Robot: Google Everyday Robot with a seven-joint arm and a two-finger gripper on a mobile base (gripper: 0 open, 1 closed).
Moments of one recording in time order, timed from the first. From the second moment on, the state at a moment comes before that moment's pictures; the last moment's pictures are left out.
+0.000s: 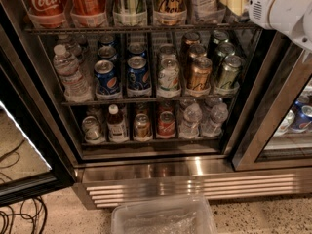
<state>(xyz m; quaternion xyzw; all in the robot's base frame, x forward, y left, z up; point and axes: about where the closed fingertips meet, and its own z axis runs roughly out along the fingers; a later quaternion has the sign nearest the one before) 0.662 -0.204 1.087 -0.20 0.69 -0.01 0.70</state>
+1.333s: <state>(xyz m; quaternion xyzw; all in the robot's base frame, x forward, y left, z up) 0.669 -0.227 1.092 -0.15 0.67 -0.04 0.72</state>
